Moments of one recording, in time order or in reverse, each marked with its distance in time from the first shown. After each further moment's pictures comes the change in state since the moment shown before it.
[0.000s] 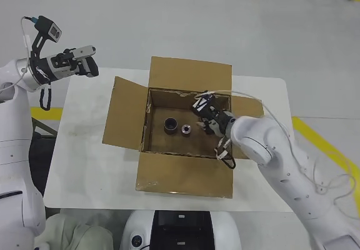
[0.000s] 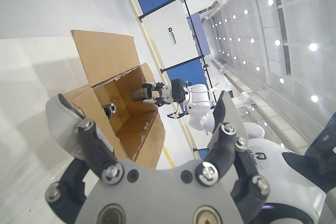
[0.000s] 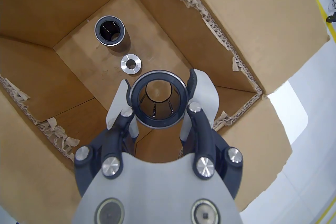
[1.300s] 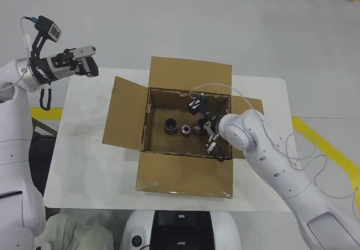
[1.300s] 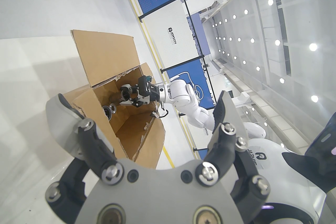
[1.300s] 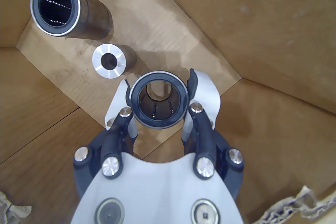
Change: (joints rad) left arm 0.000 0.000 0.000 0.000 0.000 0.000 0.000; right arm 0.121 -0.076 -0.121 0.361 0.097 0.062 -0.043
